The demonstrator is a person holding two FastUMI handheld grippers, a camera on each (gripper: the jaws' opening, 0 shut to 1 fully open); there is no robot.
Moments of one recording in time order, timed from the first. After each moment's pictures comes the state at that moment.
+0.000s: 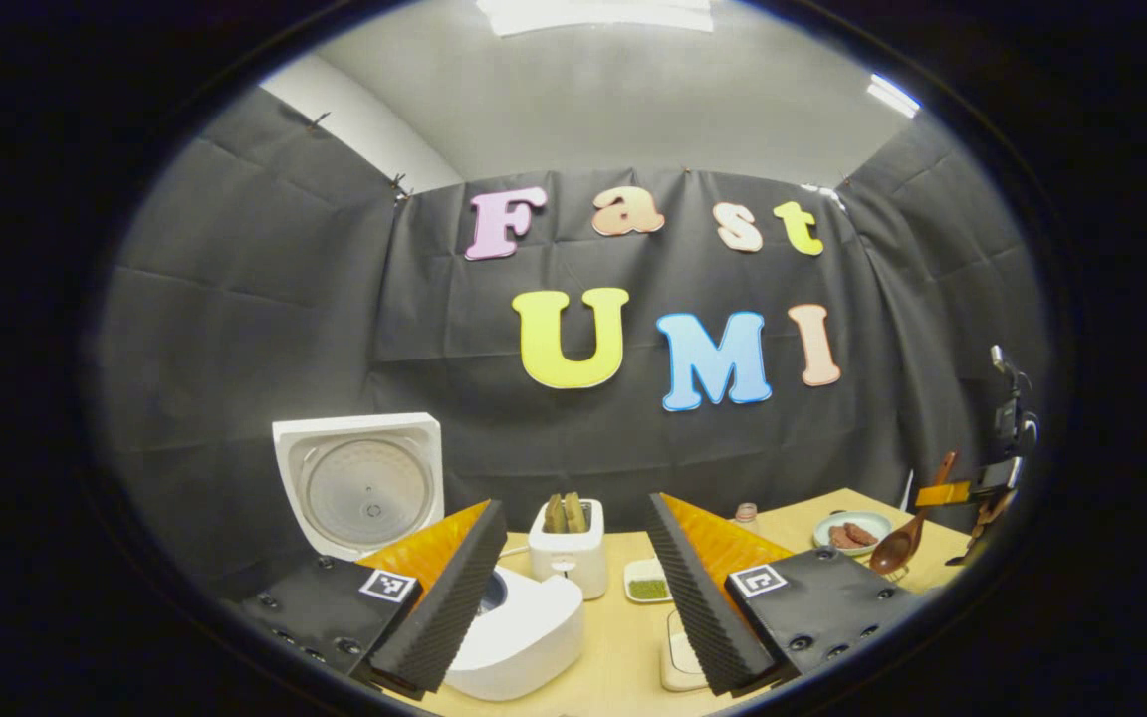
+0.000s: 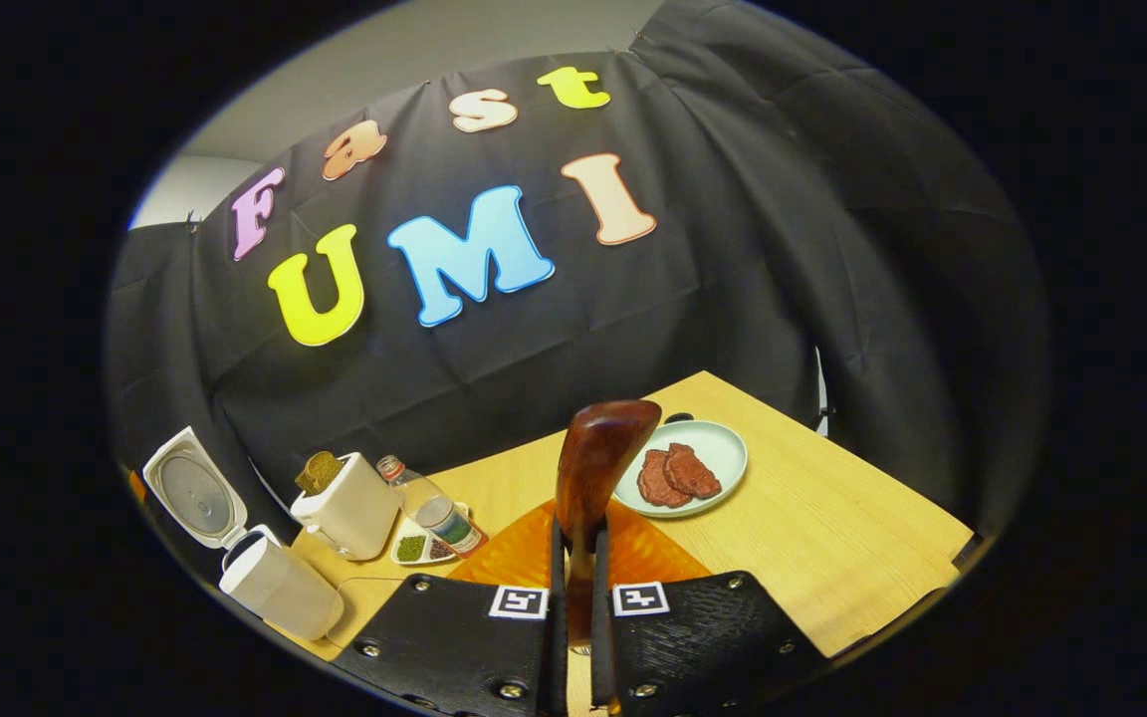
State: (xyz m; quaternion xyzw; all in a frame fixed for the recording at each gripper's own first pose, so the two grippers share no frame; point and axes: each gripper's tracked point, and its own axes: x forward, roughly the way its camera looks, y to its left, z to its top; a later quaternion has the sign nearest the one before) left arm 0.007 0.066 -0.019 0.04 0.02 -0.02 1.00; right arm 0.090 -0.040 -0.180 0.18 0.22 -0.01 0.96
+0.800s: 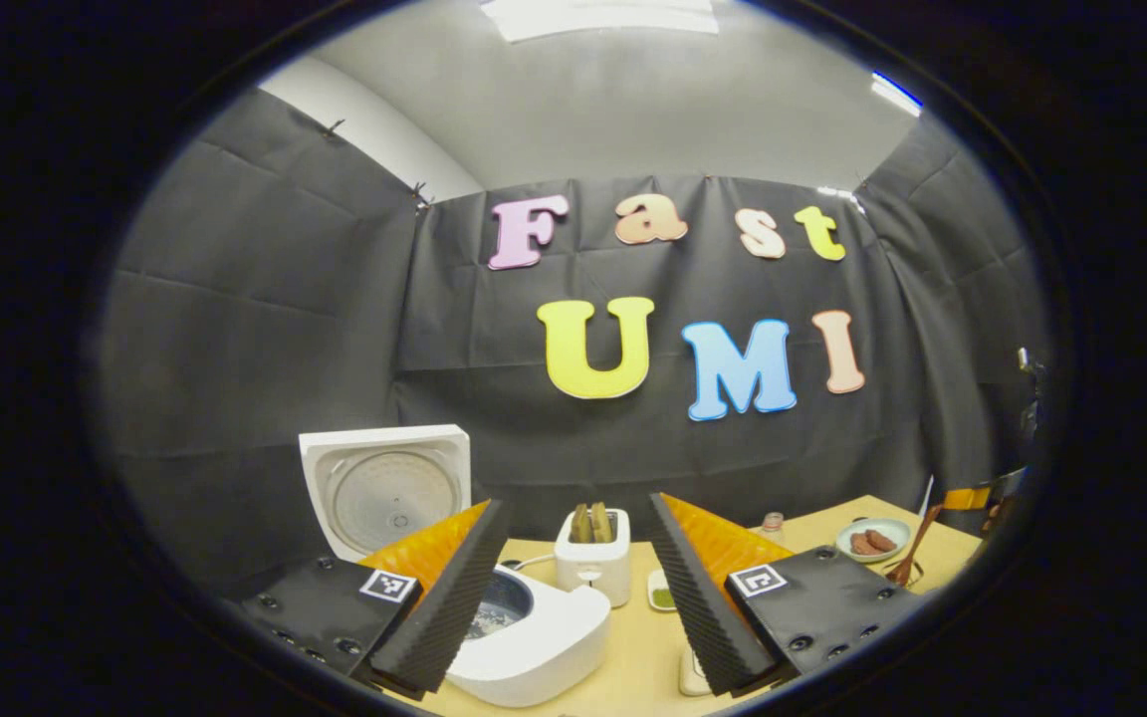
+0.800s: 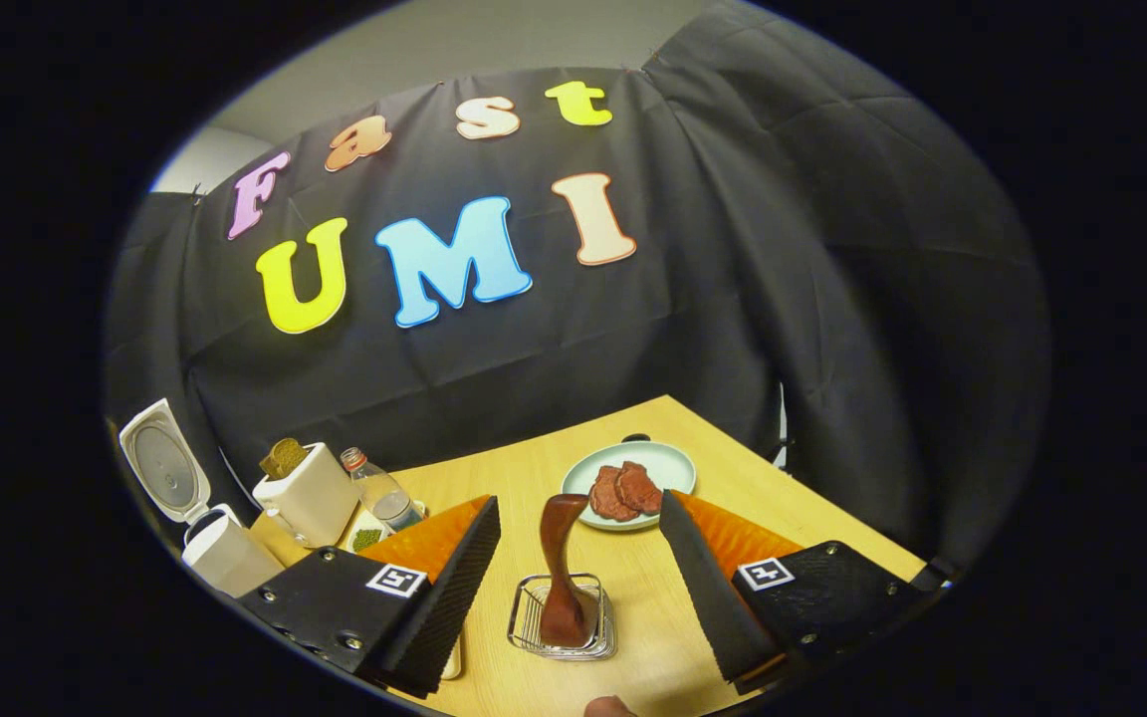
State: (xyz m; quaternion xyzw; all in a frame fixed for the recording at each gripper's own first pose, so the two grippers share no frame) left arm 0.015 0.102 -0.005 0.04 0.00 0.02 1.00; right arm 0.070 -0.071 -0.155 0.12 0.18 -0.05 0.98
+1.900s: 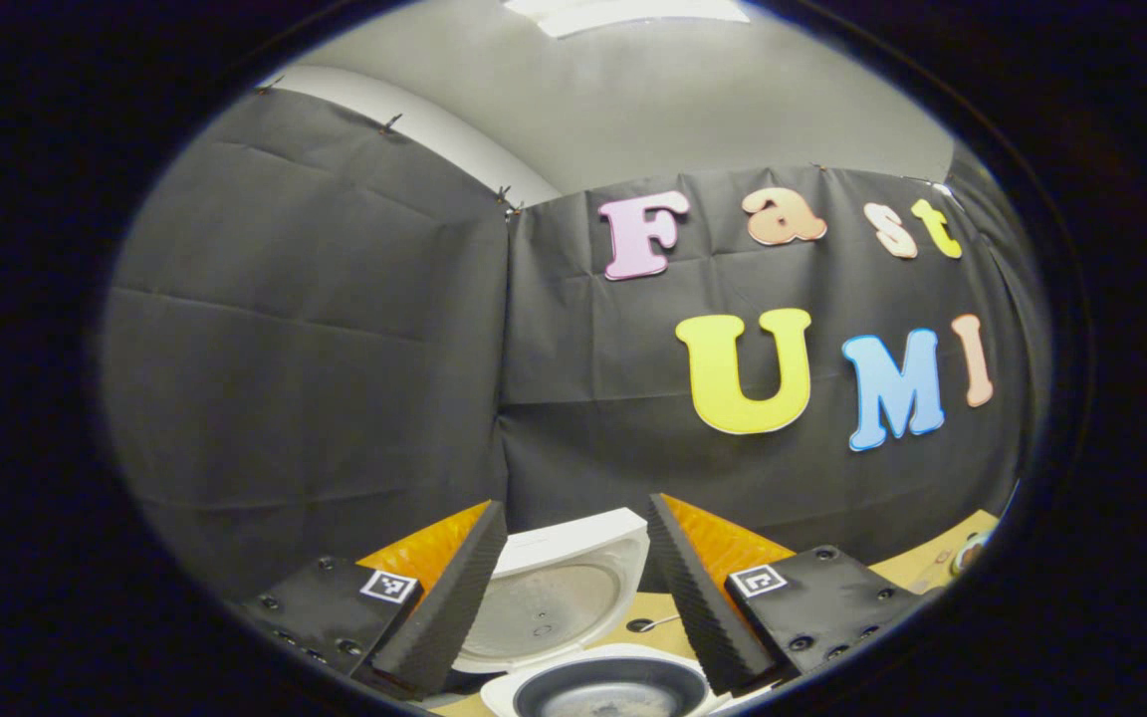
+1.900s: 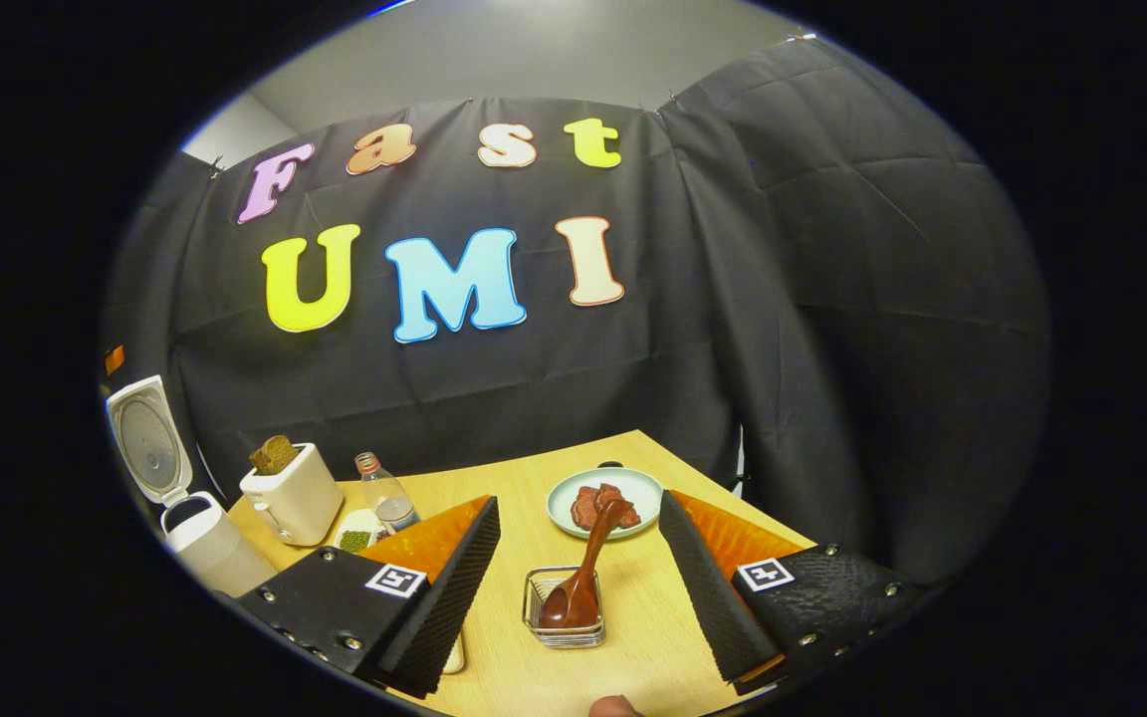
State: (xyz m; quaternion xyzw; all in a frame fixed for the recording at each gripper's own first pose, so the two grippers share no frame) left arm 0.175 0.306 0.057 0.04 -0.02 0.16 0.99; right arm 0.018 -0.038 -0.124 0.07 0.15 -0.10 0.98
